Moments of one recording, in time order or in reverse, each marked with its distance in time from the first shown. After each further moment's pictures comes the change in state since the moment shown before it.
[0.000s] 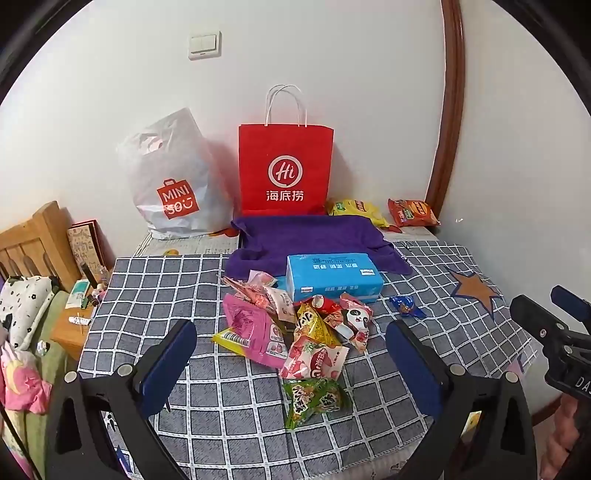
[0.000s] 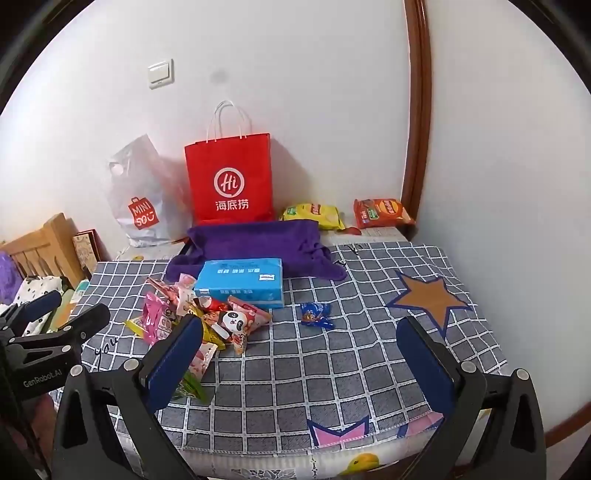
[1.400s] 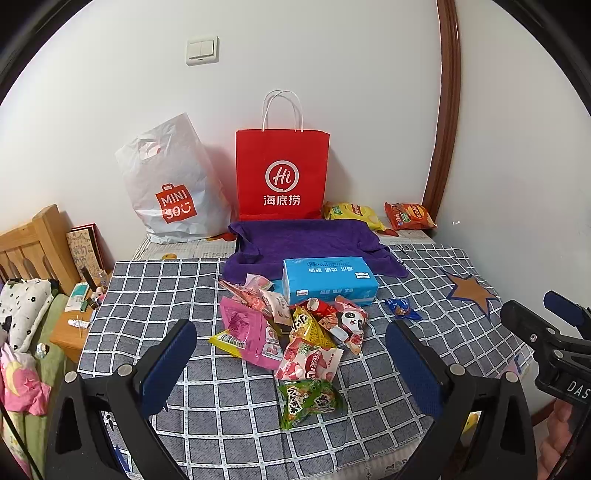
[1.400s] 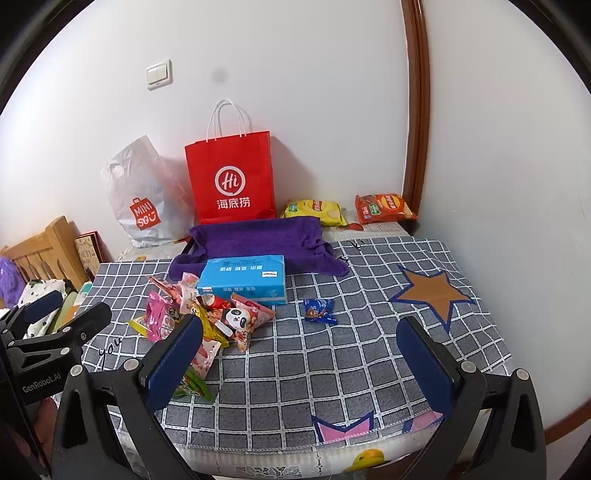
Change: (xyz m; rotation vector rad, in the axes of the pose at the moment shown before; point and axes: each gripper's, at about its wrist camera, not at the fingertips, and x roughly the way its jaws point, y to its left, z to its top) left arm -0.004 -0.004 -0.001 -0.001 -0.018 -0.003; right arm 0.005 -0.001 -0.015 0.015 -0.004 0.015
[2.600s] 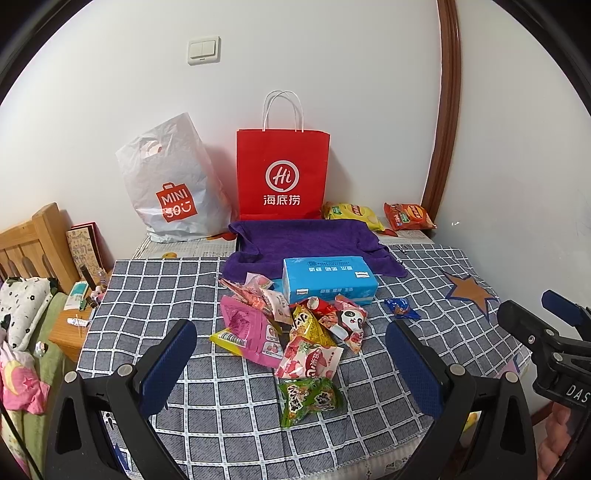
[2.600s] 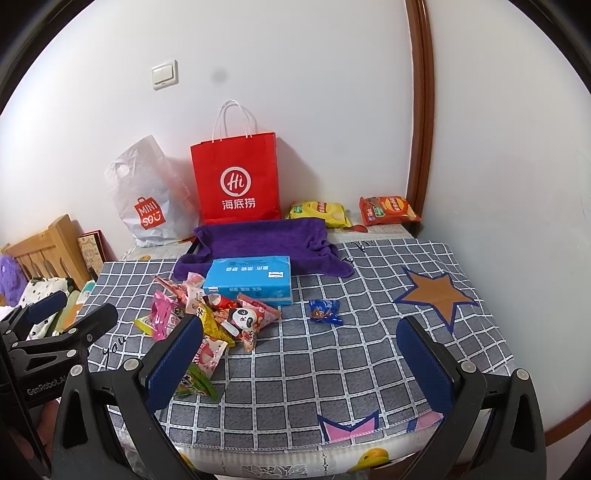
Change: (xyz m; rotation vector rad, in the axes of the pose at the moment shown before) left arm -0.004 0.000 -0.003 -0.002 -0.006 -0.004; right arm -0.006 0.008 -0.004 -0.009 -0.010 0.009
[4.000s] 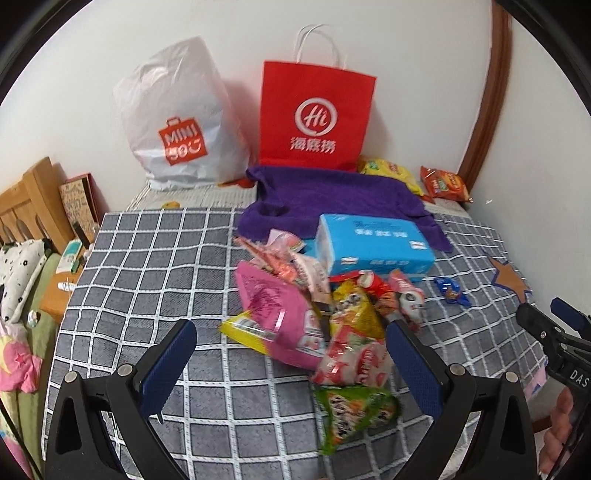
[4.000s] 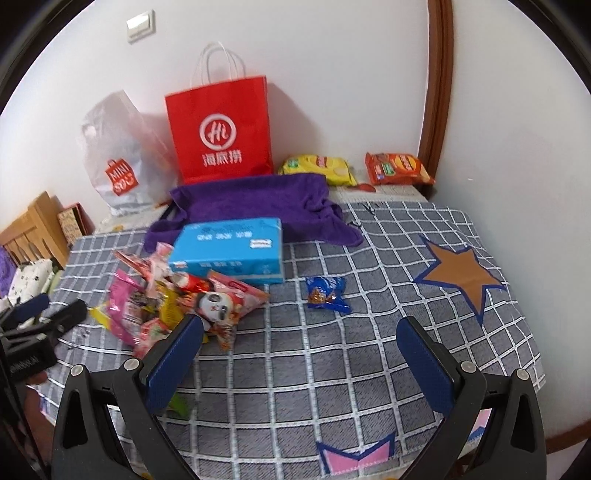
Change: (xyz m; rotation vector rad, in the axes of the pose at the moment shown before) left arm 0.104 0.047 -0.010 -0.073 0.195 0.032; right arm 0.113 -0.007 -0.001 -0.008 0.171 -0.020
